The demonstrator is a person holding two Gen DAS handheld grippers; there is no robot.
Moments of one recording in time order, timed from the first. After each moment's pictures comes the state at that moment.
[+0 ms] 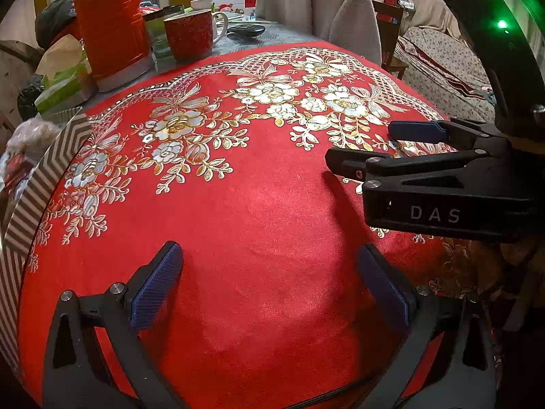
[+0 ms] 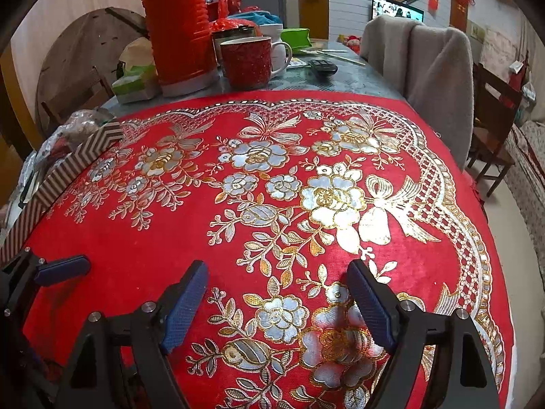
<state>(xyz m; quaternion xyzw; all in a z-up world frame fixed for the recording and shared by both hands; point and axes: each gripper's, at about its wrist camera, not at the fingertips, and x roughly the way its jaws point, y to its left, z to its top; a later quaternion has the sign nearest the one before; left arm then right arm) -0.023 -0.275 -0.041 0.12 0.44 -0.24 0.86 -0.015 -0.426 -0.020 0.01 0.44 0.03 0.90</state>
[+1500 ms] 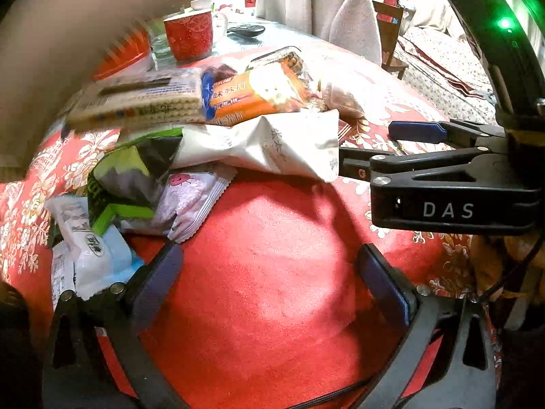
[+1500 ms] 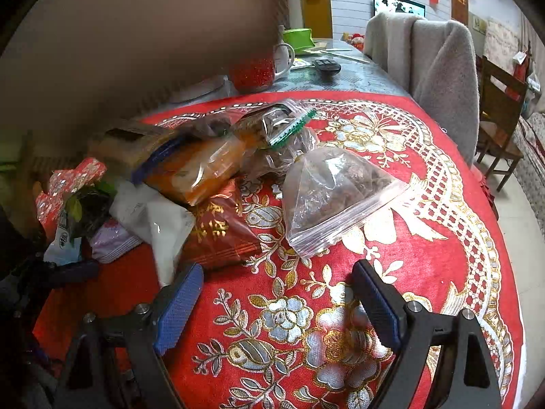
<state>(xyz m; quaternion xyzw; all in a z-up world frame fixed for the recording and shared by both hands) -0.024 -0.273 -0.042 0.12 0.44 -0.24 0.86 -0.017 -0.430 -0.018 0.03 0.44 0.05 0.90</state>
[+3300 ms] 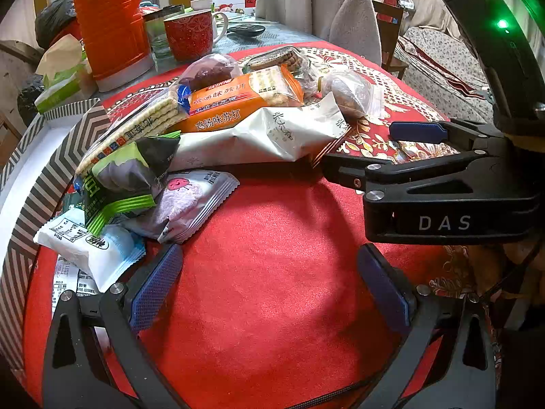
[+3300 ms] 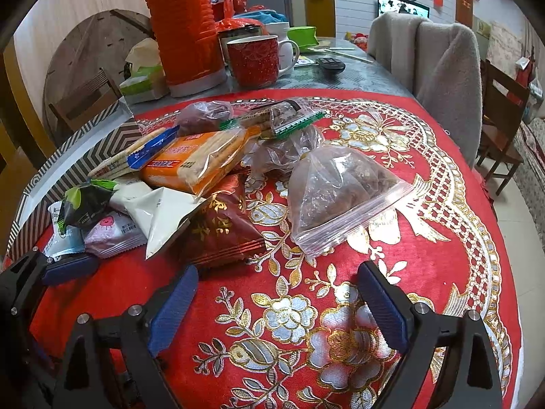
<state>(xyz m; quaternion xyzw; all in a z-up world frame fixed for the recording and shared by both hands) -0.025 -0.273 -0.042 0.12 0.44 -0.24 0.86 -0.014 -0.424 -0.021 0.02 0.45 0.05 0.89</state>
